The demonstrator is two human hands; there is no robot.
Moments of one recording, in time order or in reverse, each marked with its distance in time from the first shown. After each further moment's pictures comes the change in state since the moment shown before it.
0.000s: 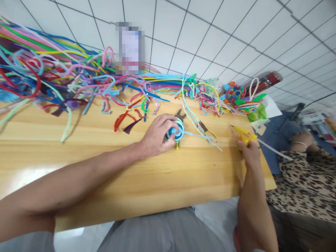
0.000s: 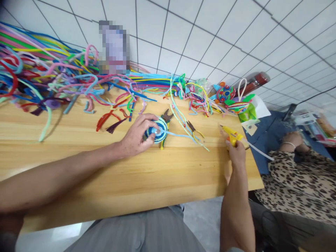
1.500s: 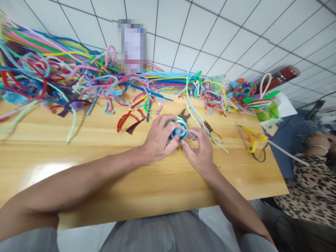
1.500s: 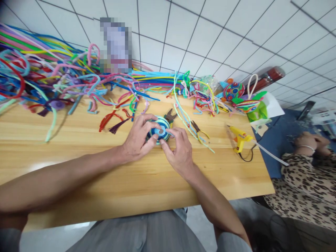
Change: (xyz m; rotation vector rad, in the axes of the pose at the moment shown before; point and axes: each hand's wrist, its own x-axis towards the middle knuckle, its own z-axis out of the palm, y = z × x) left_hand -0.004 0.009 0.003 0.095 0.048 -0.052; right_hand -0.041 -0.235 0.088 0.371 0.216 -0.658
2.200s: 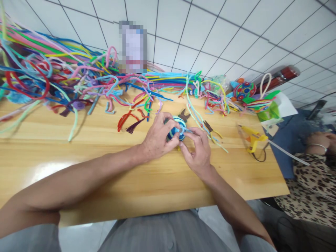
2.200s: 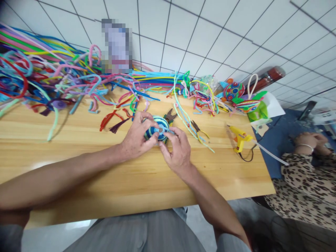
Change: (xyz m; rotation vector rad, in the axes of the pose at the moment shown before) left_hand 0.005 0.002 -0.003 -0.004 0.032 -0.013; right_hand -0.009 -0.001 0.006 -0.061 0.050 -0.088
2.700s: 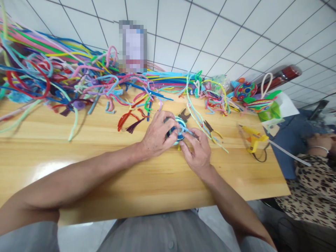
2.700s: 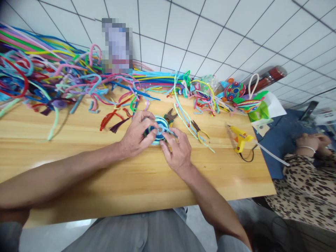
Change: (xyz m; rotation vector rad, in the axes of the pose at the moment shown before) left_hand 0.003 -0.005 -0.004 -0.006 -0.040 -0.001; right_hand -0.008 0.006 0.005 -0.028 0.015 -0.011
